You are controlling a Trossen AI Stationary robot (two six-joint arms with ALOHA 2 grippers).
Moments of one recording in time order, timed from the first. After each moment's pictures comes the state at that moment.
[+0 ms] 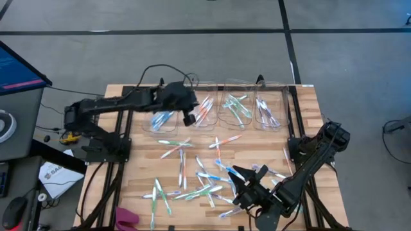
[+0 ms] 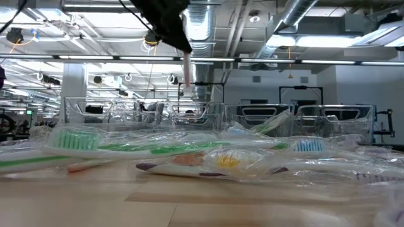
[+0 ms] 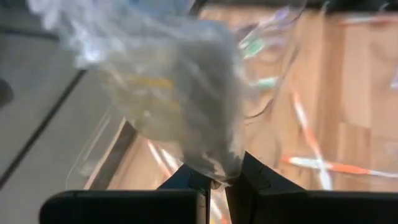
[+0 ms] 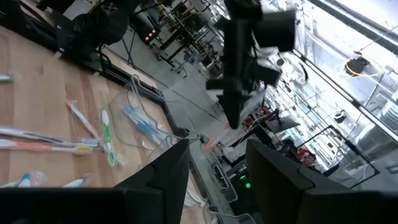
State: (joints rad) left arm 0.25 1.45 1.29 -0.50 -0.24 0.09; right arm 0.85 1.76 1.28 -0.24 1.57 -0.10
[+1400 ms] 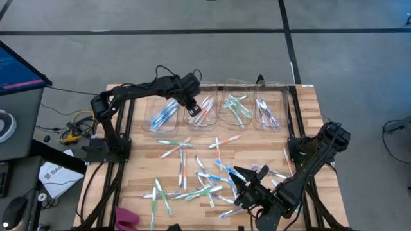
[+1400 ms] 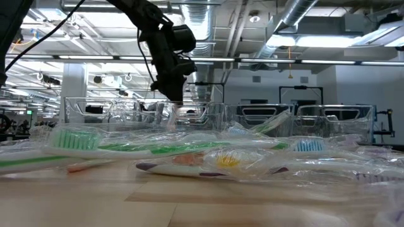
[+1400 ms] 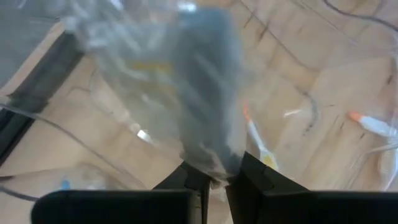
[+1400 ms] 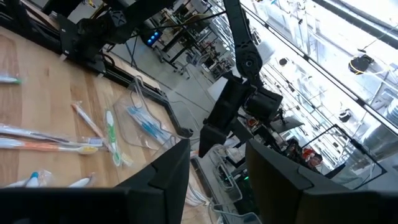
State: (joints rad) left arm 0.49 1.80 1.42 -0.74 -0.01 -0.09; right arm 0.86 1.76 1.28 -0.31 1.57 0.00
